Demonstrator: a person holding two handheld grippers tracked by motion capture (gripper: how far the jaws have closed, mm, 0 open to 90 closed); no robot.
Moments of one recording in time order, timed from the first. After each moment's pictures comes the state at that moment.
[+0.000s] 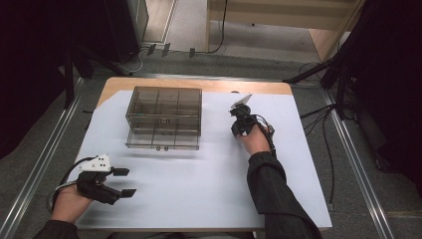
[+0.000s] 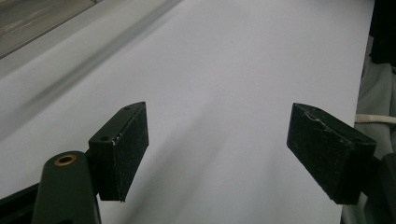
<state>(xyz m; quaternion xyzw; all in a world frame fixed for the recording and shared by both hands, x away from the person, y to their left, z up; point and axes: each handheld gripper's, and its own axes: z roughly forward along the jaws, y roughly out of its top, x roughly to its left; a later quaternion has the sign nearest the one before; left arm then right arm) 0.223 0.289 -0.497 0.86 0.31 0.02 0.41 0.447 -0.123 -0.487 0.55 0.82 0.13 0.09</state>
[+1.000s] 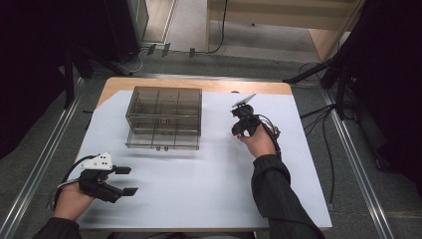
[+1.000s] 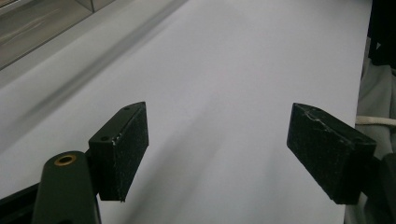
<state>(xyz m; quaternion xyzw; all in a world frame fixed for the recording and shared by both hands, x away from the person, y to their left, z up) 0.229 0.285 -0.496 0.86 0.31 0.02 0.41 0.427 -0.129 -0.464 0.51 0.84 0.17 0.08</state>
